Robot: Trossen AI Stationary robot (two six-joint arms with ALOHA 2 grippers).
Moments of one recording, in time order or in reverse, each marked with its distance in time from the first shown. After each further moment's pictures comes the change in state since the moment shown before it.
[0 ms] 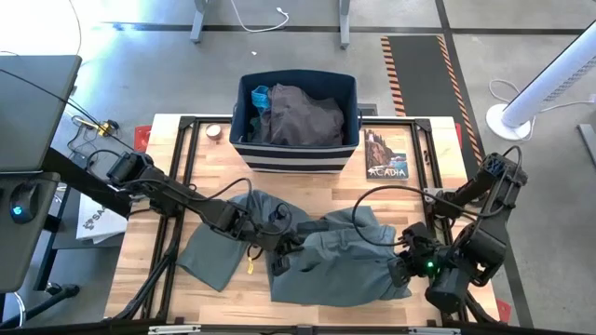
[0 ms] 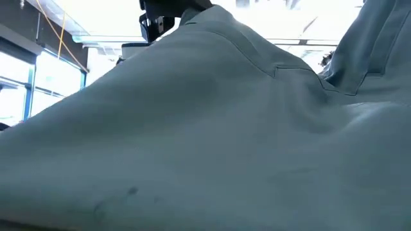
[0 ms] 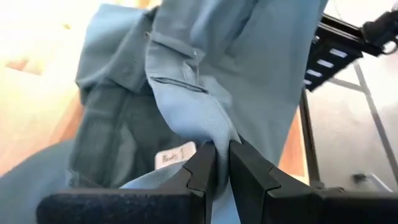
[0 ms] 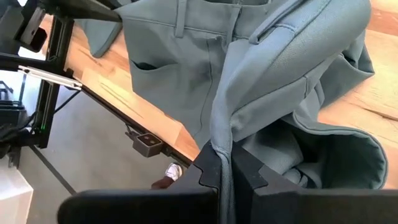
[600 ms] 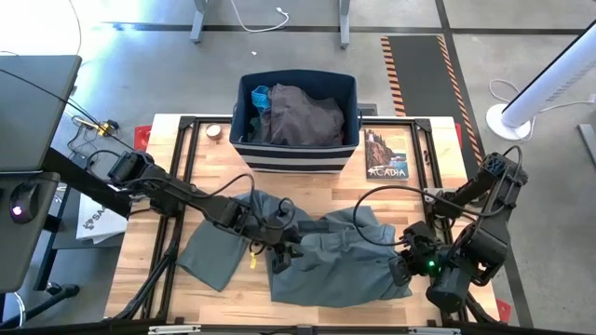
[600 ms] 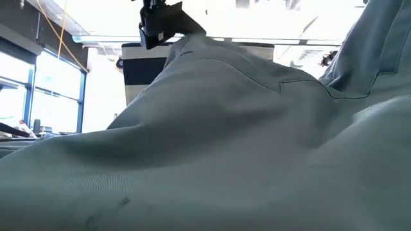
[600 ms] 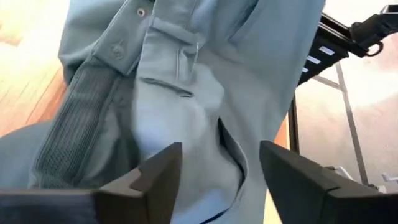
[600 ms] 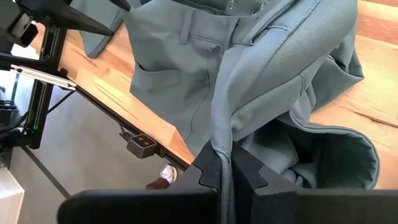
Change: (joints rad) left arm 0.035 0.003 0.000 -0.014 0.118 -0.070; right arm 0.000 -0.002 0.002 -0.028 0.000 -0.002
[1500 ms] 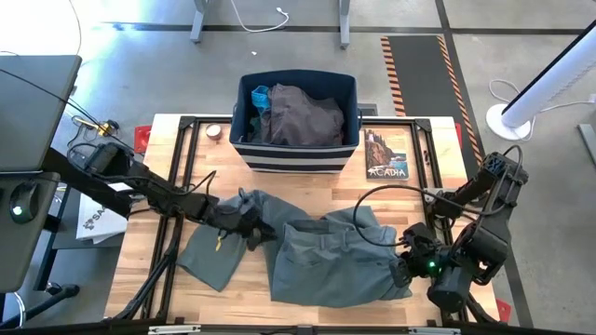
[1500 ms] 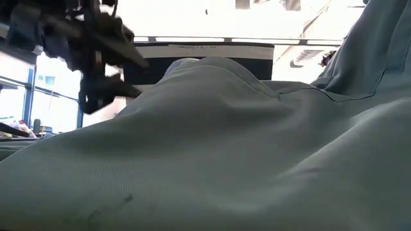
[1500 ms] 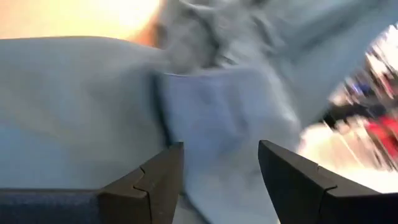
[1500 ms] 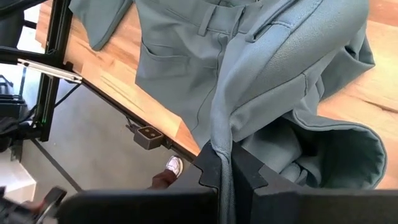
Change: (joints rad) left arm 0.015 -0.257 -0.721 0.689 -0.073 -0.349; right arm 0.000 -0.006 0.001 0.033 -0.026 0.000
